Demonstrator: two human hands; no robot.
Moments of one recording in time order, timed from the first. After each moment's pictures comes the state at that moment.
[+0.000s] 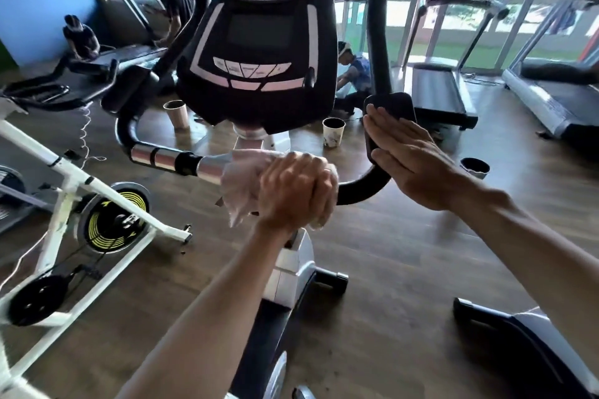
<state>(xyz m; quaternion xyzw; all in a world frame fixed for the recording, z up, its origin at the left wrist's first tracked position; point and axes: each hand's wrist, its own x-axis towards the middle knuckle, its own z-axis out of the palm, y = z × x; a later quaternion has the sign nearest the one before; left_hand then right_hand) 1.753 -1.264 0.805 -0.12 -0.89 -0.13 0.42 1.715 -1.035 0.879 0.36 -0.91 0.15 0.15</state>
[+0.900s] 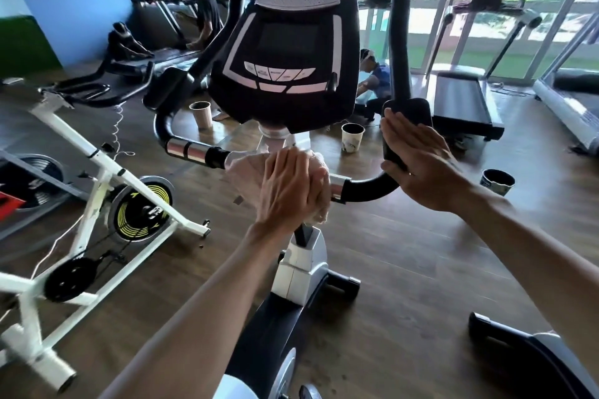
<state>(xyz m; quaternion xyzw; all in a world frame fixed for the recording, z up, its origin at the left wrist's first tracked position) 1.776 -1.289 0.799 -0.06 -0.90 -0.12 0.41 1.714 -1.038 0.871 0.34 -0.92 0.11 0.16</state>
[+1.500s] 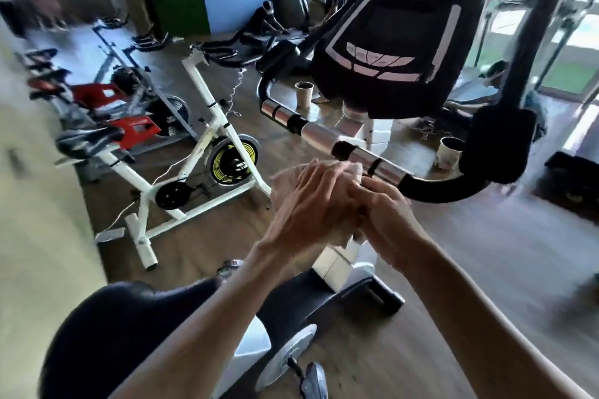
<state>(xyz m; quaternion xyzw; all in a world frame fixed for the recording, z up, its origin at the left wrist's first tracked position) 1.886 -1.277 0.789 -0.01 -0.91 -0.20 0.36 1.822 -1.137 0.838 0.21 -0.58 0.72 -0.31</state>
